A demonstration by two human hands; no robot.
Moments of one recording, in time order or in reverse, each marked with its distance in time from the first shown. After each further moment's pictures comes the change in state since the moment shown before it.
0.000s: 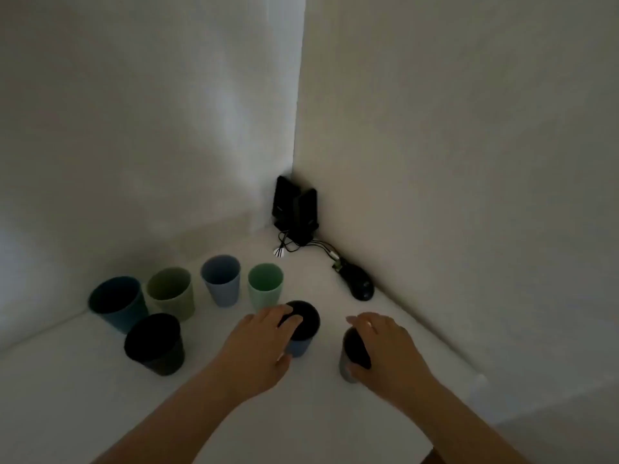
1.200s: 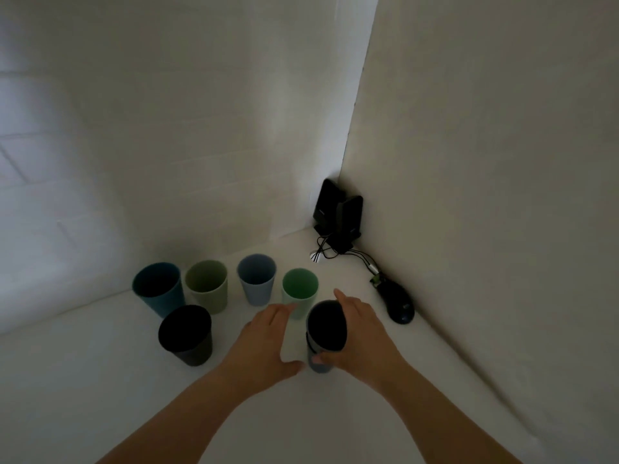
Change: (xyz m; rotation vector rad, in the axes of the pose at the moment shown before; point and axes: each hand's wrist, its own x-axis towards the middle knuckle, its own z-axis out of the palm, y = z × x) left_hand 0.005 -0.027 0.018 -0.402 -0.068 -0.421; right_hand 0.088 -0.047 0.010 0.290 -0.077 -0.071
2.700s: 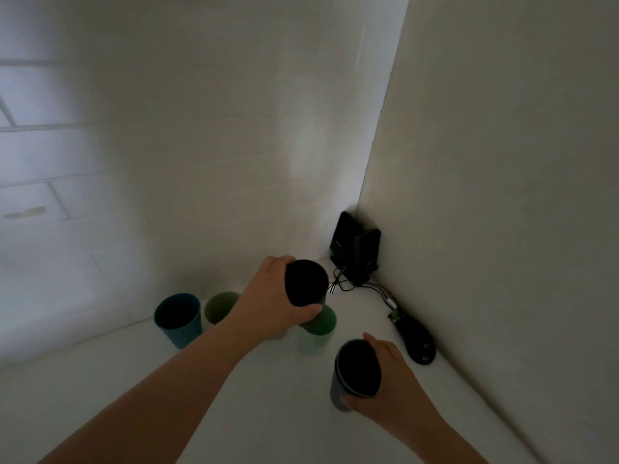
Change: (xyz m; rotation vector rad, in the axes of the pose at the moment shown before) left_hand 0.056 0.010 -0.100 -0.259 0.257 -0.096; right_hand -0.009 0.000 -0.010 0.146 0.052 0.003
